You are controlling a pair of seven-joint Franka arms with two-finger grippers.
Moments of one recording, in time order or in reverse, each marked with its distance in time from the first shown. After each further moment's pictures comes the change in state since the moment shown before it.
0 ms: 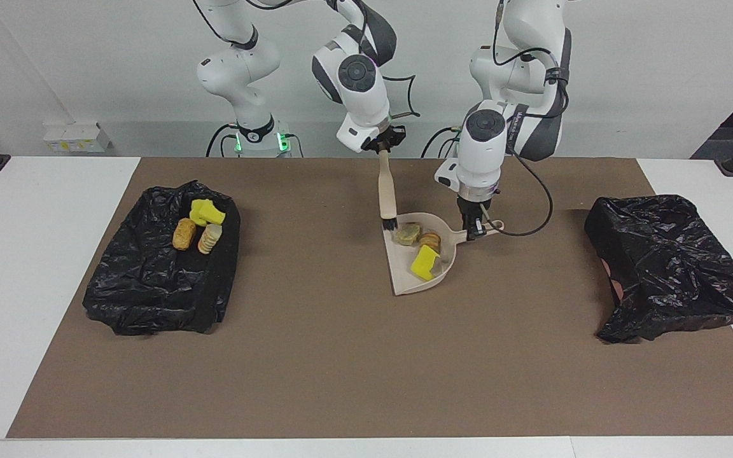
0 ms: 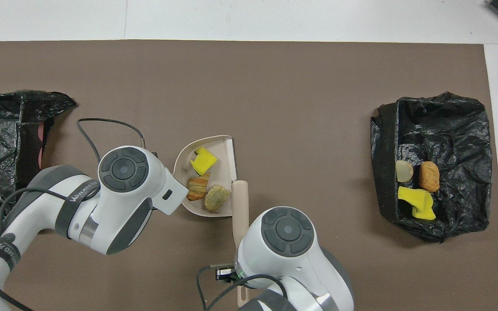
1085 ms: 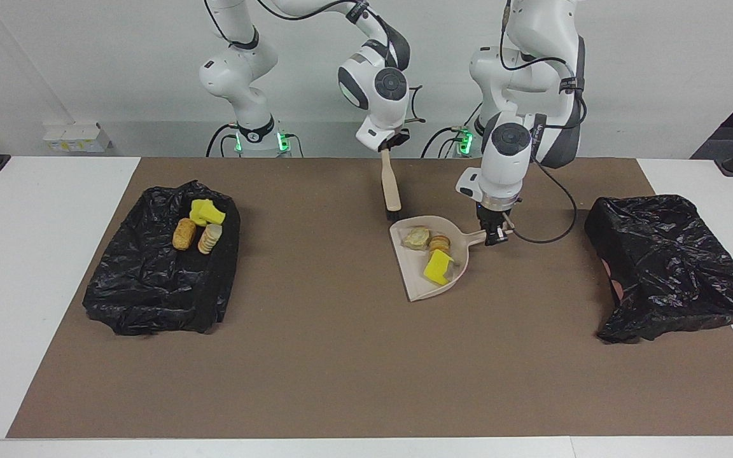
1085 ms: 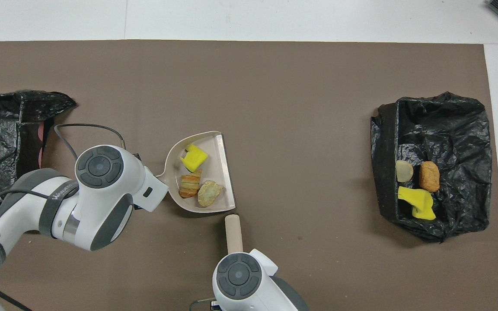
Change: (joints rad) left arm 0.070 0.000 0.003 -0.064 0.000 0.057 0.026; right arm 0.154 0.061 0.002 -0.116 -0.050 0.091 0.048
